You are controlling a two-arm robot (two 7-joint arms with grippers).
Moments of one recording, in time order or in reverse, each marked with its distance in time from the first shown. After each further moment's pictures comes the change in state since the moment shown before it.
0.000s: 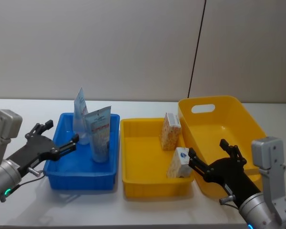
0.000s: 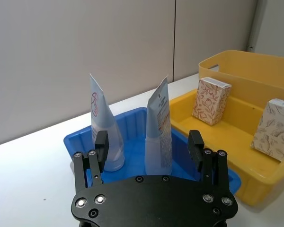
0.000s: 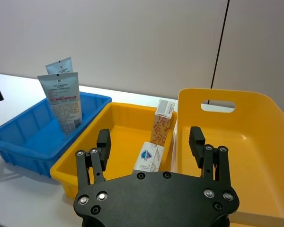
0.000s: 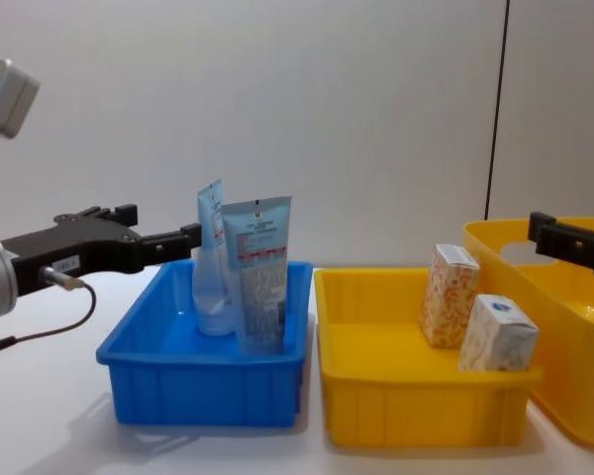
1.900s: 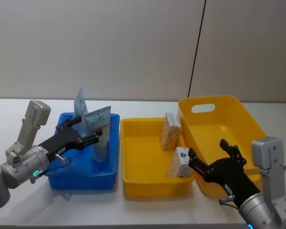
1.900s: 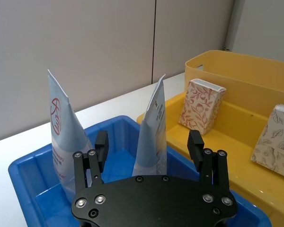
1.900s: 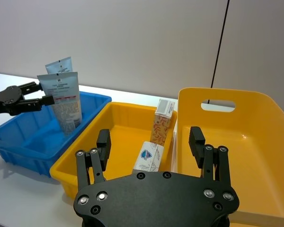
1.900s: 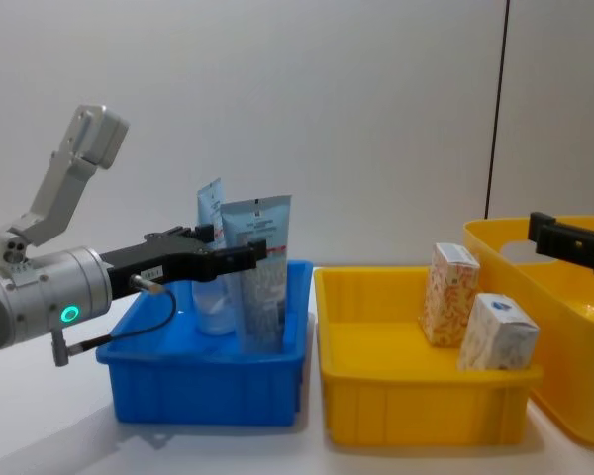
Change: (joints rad) left arm -0.474 -0.274 0.041 0.901 -0.011 -0.308 -0.326; right arm 0.000 0.000 0.000 0.000 0.000 0.000 0.000
